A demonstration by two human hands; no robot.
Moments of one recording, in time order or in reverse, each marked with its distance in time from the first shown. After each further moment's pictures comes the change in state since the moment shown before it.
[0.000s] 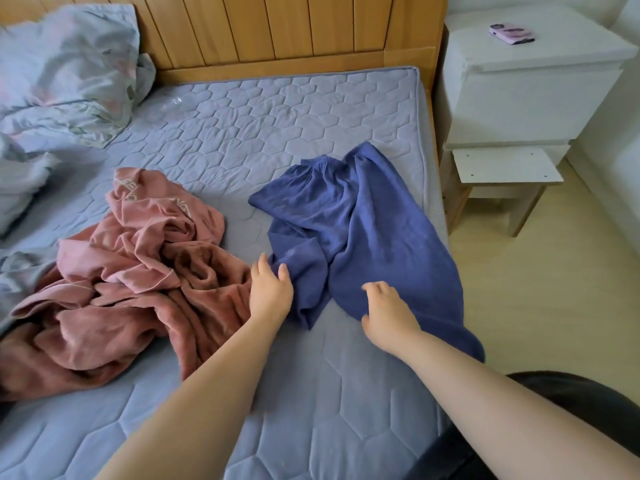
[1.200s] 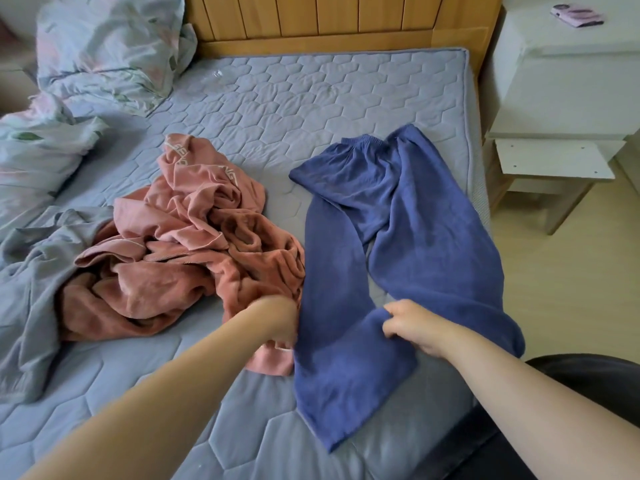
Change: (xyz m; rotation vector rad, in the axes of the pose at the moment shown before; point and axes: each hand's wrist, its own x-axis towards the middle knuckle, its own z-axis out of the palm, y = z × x) left_hand -0.046 -0.042 -0.076 0.765 -0.923 0.028; right_hand -0.034 -0.029 0.008 0.681 -0.474 0.192
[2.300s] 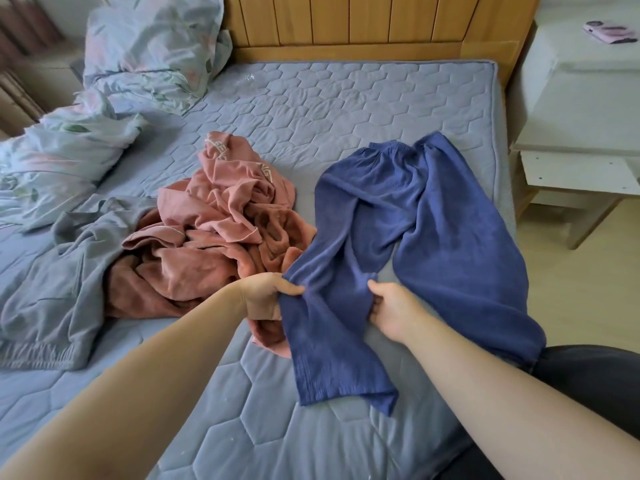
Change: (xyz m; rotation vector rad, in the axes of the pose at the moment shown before) left_hand -0.003 -0.082 0.000 -1.540 -0.284 0.296; right_hand 0.018 -0.055 0.066 0.940 0.090 0.045
